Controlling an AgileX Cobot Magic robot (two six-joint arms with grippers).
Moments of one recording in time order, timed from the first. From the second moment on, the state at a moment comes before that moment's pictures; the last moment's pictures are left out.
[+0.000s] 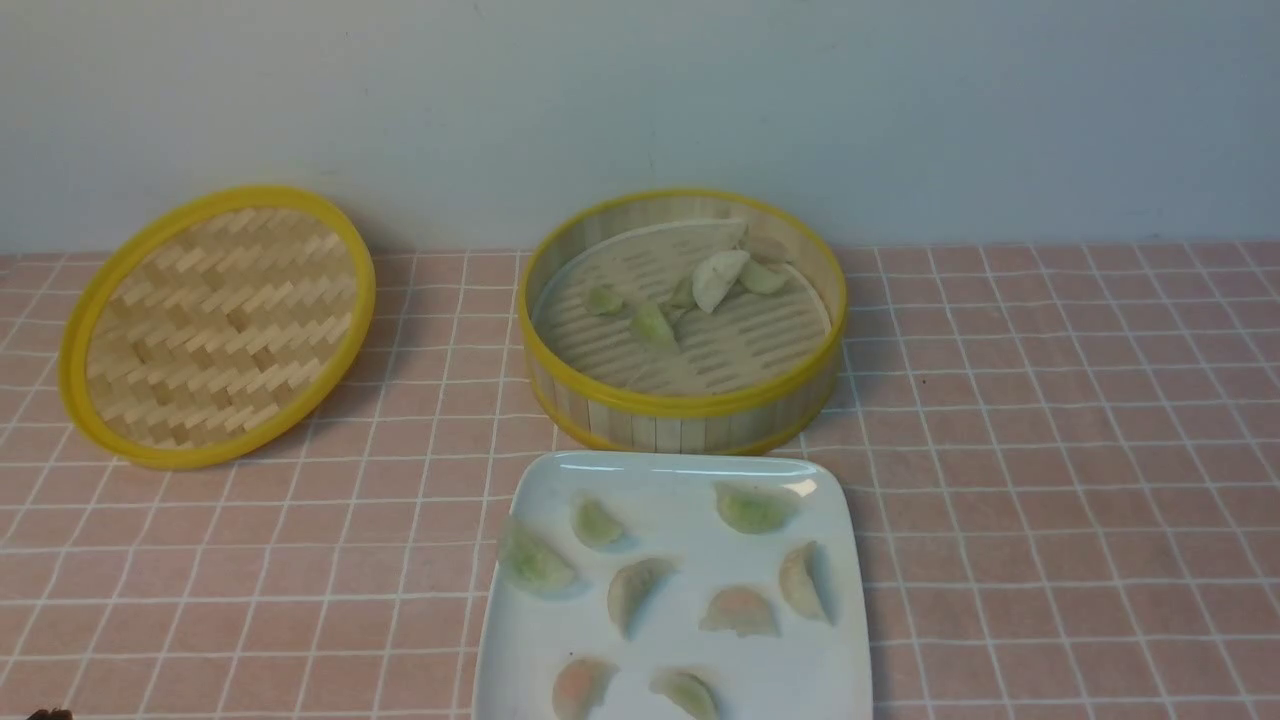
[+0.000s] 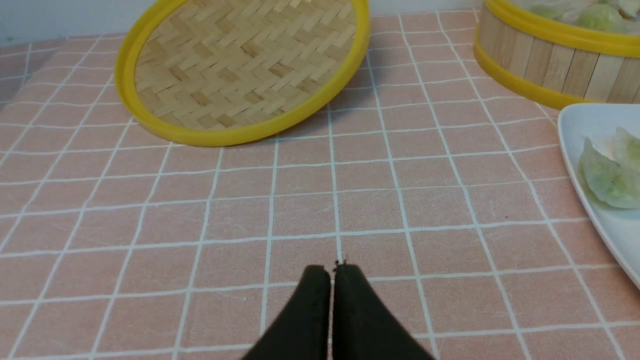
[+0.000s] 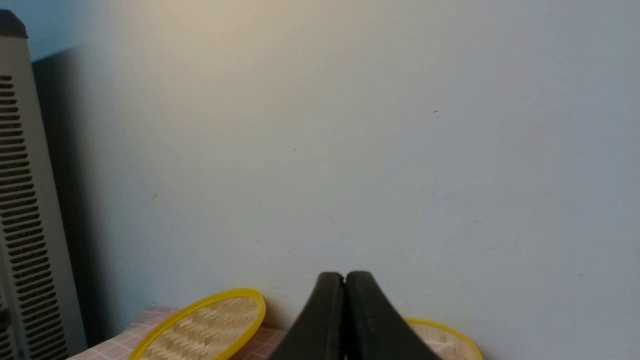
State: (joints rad) right arm 0.67 -0.01 -0.35 -0.68 0.32 0.78; left arm -0.01 -0.01 0.03 -0.04 0.38 0.03
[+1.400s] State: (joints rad) right arm -0.07 -0.01 -0.03 0.18 0.42 -0.17; left arm -0.01 -0.01 0.03 -0.05 0.38 0.03
